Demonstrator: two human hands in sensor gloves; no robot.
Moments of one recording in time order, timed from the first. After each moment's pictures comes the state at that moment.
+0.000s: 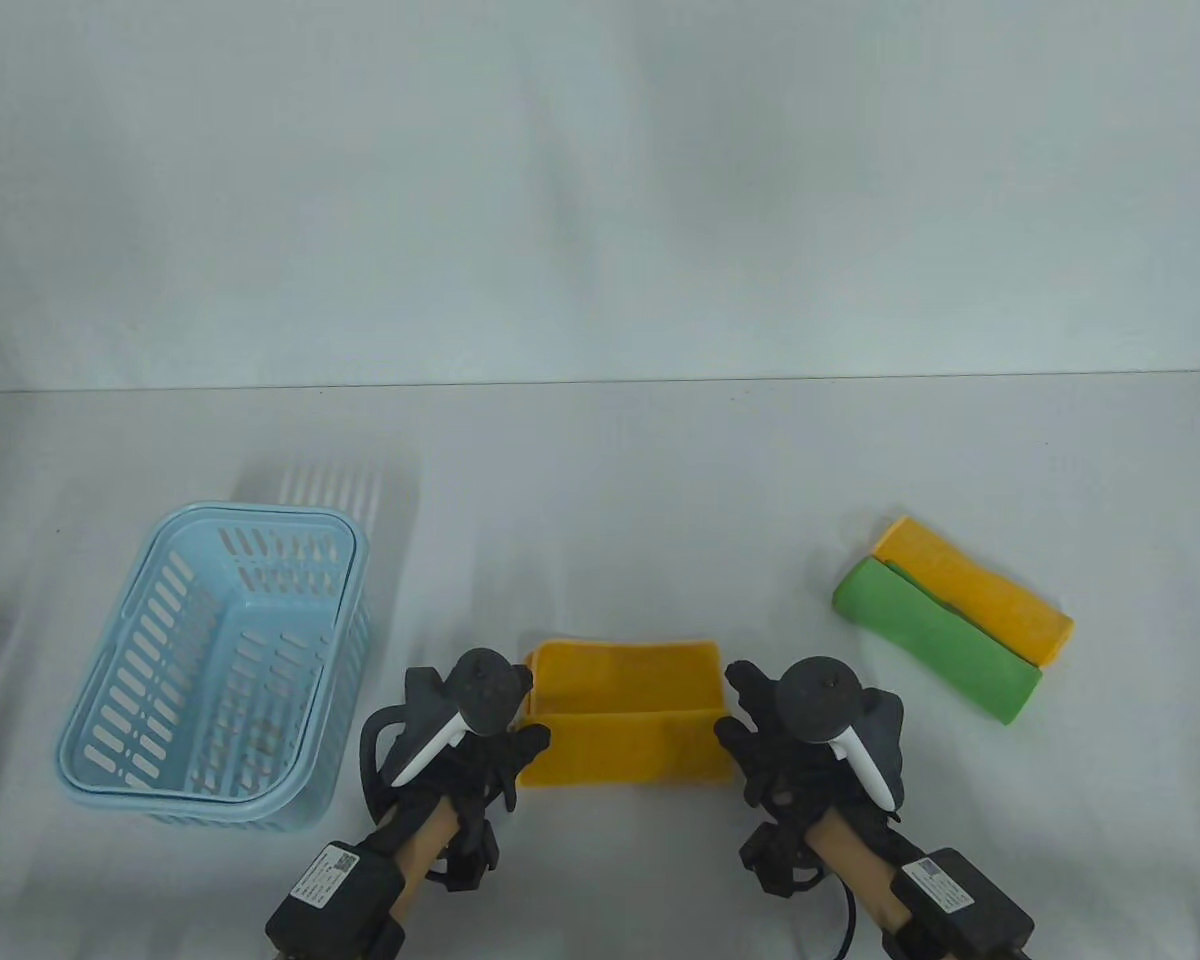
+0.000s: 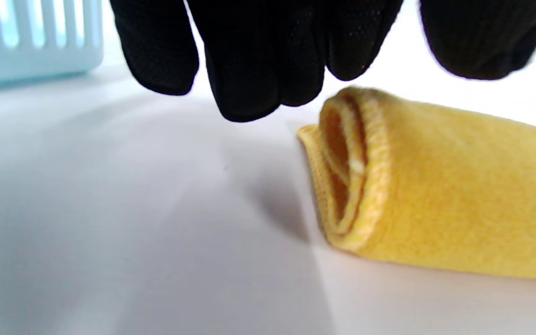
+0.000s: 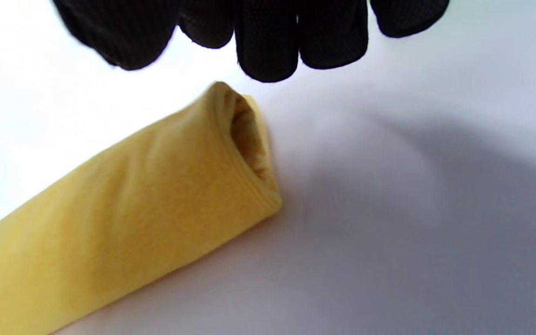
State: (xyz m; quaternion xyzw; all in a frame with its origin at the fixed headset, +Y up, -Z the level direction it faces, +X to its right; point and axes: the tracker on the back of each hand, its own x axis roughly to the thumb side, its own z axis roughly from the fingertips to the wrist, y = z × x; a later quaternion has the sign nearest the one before) left_hand -0.150 -0.728 -0.320 -0.13 -0.05 0.11 0.98; right_hand 0.158 -0.738 -0.307 -0.02 0.08 0.95 0.28
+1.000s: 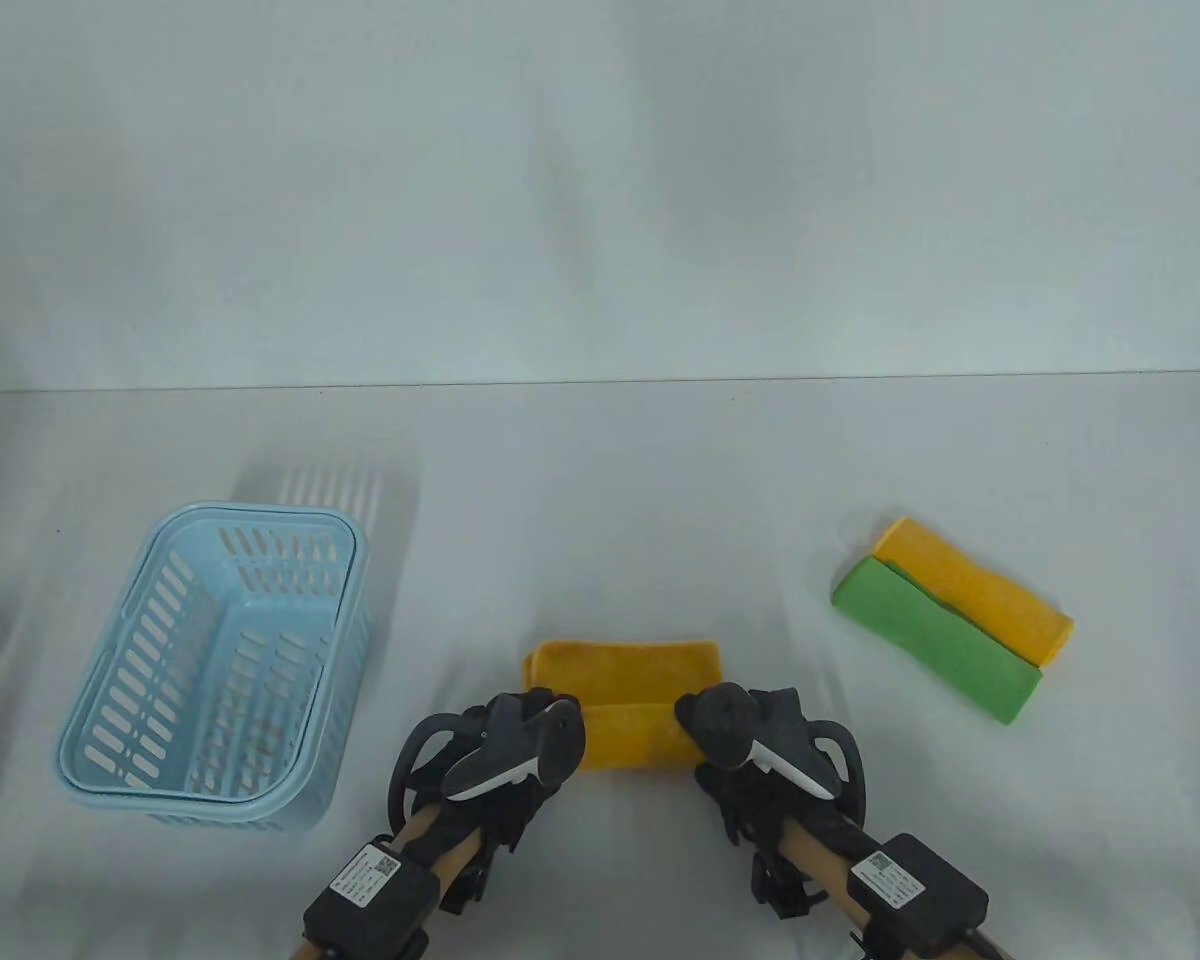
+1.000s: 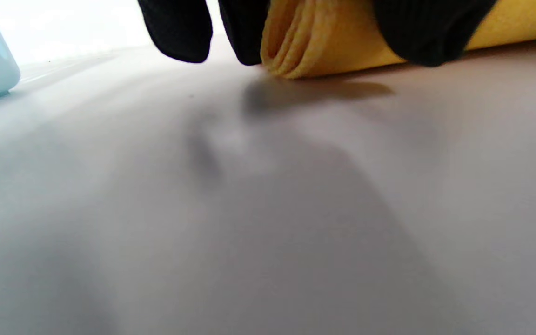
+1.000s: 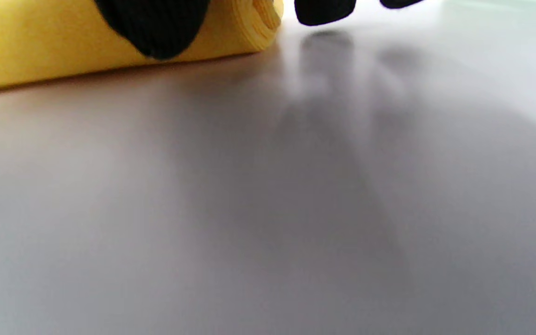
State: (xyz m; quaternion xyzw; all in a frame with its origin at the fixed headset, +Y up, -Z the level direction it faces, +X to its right) left_hand -0.112 -0.759 -0.310 -0.17 -0.15 -0.06 0.97; right_hand 0.121 -0.762 -0.312 0.06 0.17 0.98 0.10
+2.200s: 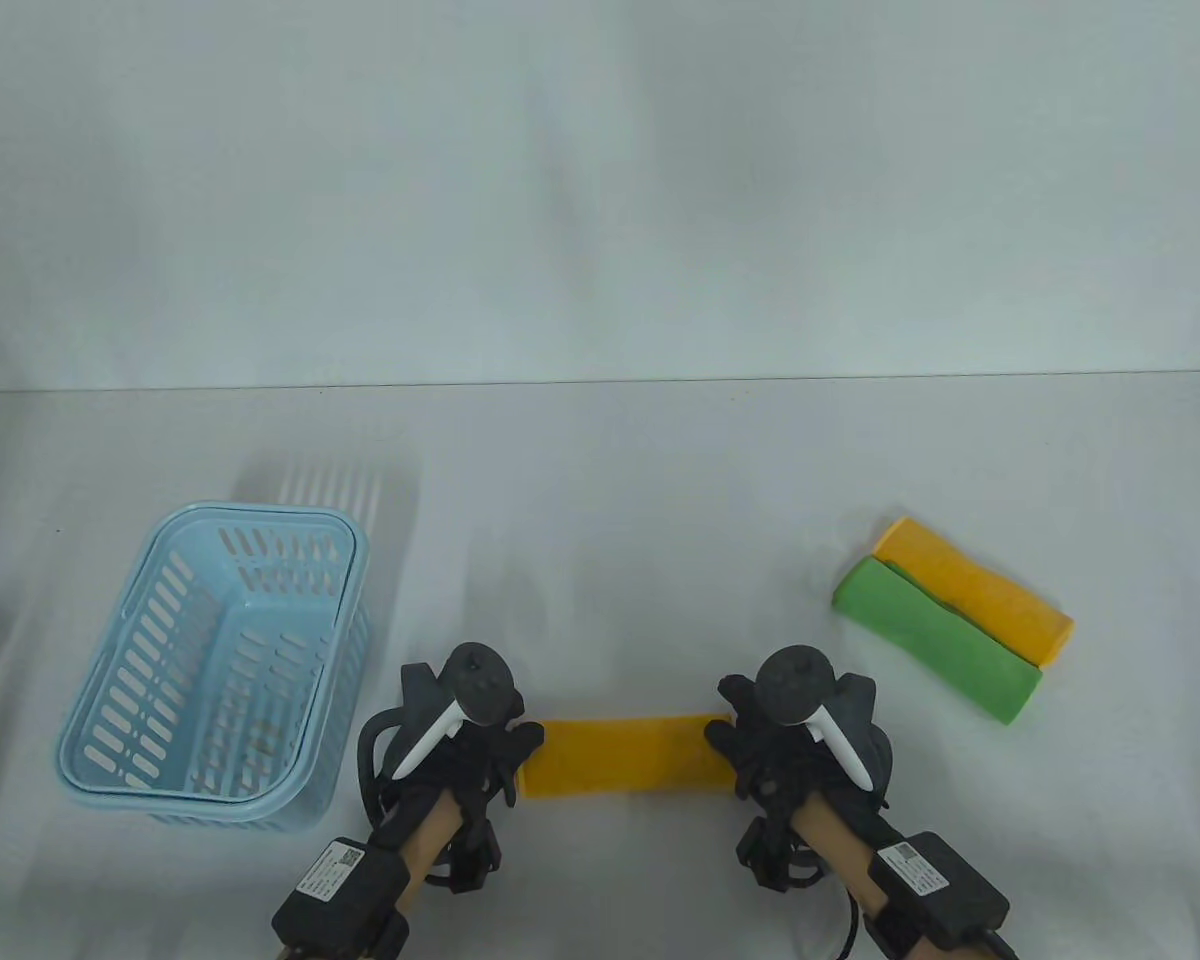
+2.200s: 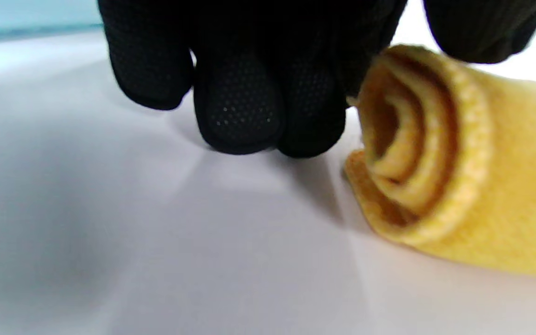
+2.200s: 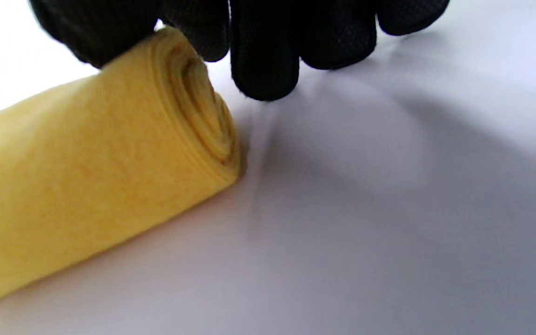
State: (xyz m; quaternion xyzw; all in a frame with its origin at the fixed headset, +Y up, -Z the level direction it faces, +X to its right) left_hand -0.163 -0.744 -0.329 -0.19 0.02 0.14 0.97; right_hand 0.159 -0.756 -0.324 -0.08 0.15 0.95 0.25
